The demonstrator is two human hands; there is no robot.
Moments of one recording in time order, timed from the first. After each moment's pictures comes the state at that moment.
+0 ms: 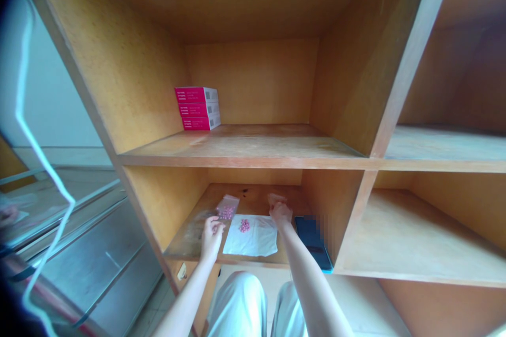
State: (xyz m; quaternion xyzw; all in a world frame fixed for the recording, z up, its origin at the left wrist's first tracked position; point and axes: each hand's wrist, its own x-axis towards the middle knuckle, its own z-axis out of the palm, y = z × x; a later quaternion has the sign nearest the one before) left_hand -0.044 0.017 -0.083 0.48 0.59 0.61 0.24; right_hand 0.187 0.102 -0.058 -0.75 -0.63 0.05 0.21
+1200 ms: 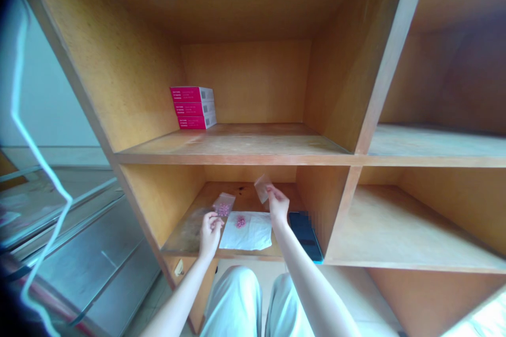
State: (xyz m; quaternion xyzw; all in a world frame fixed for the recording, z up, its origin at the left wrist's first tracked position) left_hand -0.030 0.002 -0.060 0.50 0.54 0.63 0.25; right_hand 0.176 0.045 0.013 -0.44 -0.37 0.37 0.73
